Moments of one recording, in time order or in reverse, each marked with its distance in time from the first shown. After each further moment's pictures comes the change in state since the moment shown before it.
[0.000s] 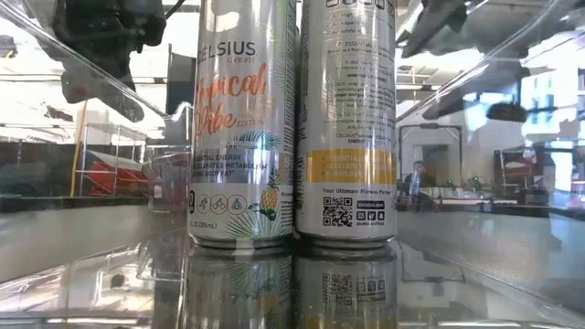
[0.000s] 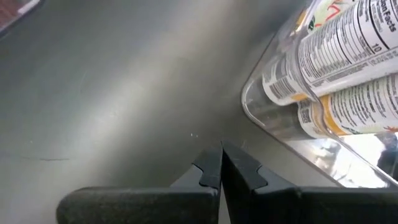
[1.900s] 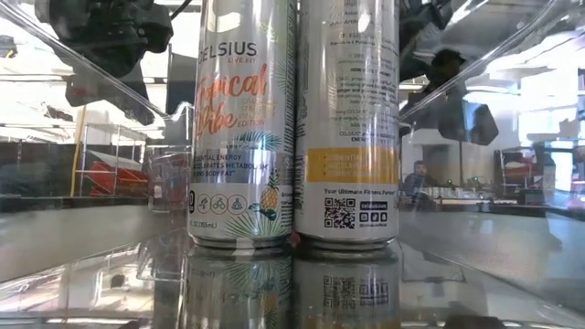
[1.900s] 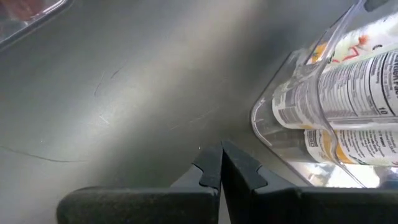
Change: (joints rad) left arm 0.048 0.000 0.000 0.001 -0.012 -0.054; right arm -0.147 0.117 0.089 -0.048 -0.095 -0.063
